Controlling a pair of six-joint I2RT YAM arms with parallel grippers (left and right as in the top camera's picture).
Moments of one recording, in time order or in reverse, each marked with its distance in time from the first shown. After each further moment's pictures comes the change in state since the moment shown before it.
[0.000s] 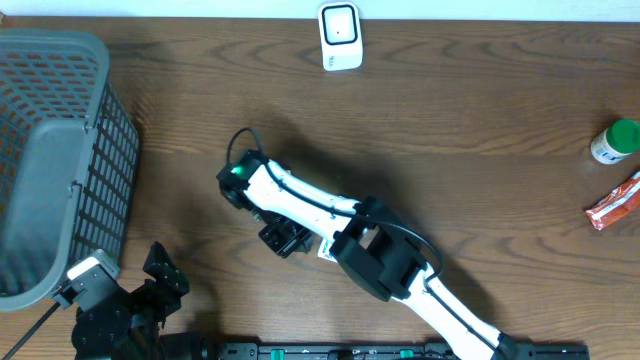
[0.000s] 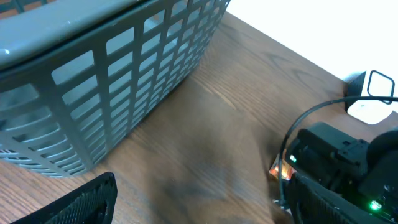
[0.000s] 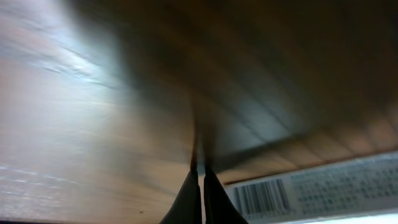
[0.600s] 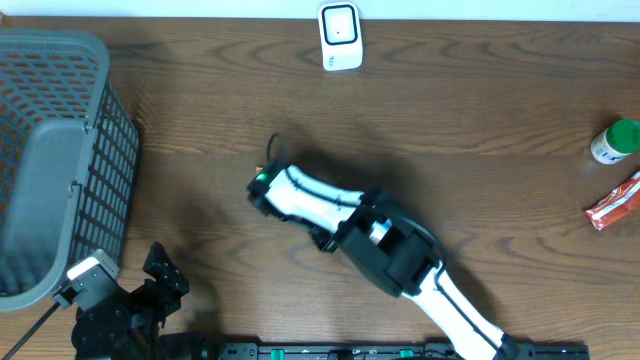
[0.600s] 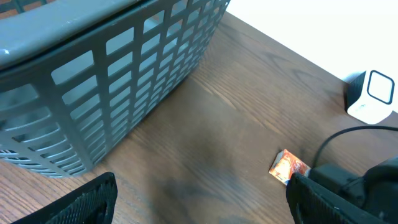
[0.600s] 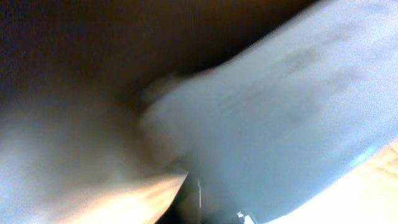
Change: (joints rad) left arm 0.000 0.000 0.000 0.000 0.000 0.000; right arm -0.066 -0.058 -0.287 -0.009 0.450 0.197
